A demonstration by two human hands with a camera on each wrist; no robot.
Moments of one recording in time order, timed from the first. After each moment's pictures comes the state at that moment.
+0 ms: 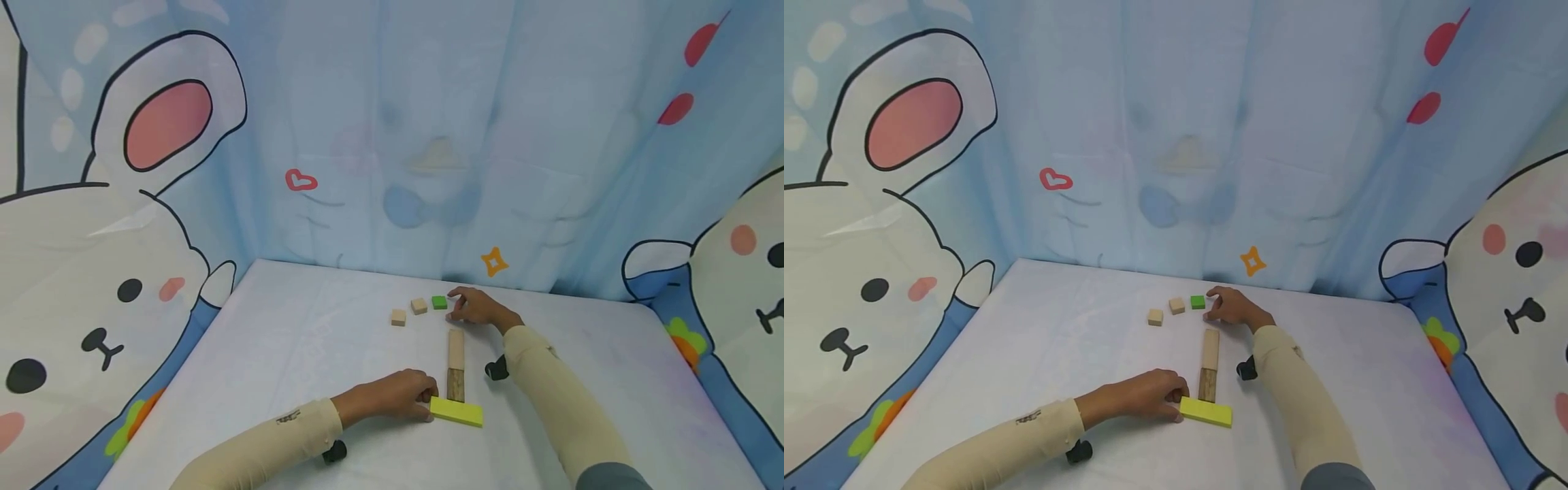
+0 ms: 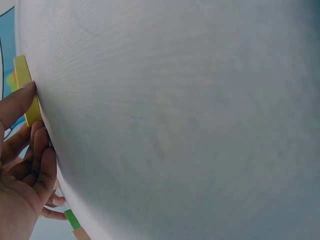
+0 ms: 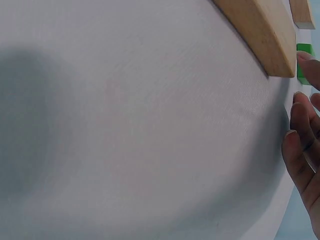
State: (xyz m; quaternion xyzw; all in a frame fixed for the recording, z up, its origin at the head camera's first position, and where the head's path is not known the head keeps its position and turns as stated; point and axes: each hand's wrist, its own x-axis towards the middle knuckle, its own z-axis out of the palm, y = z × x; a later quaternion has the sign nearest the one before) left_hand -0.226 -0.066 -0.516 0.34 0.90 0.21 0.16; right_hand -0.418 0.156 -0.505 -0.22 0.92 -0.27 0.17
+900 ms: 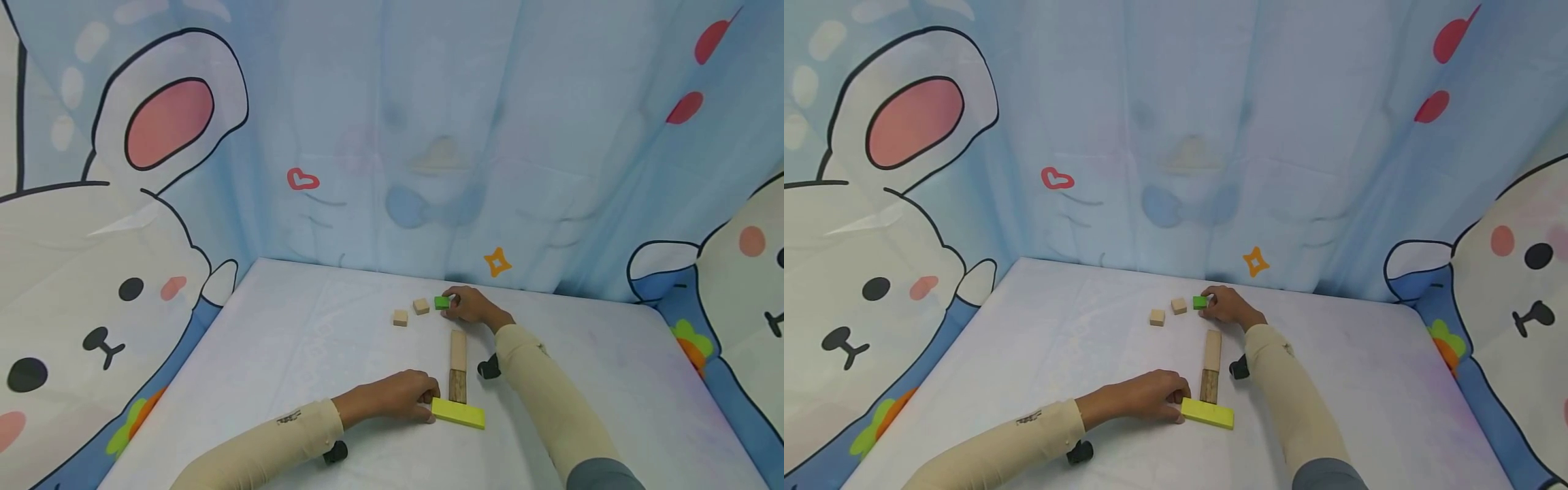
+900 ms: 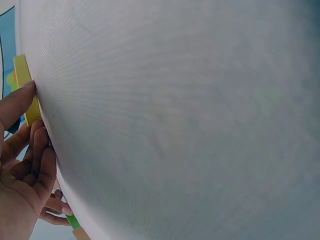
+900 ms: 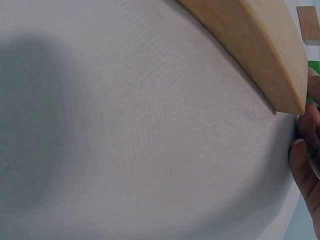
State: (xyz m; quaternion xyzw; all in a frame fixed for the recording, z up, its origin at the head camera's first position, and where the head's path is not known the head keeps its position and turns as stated) left_hand -0.223 -0.065 -0.511 0.33 0.91 0.21 0.16; right_hand -0.426 0.138 -0.515 -0.21 0.93 -0.28 0.14
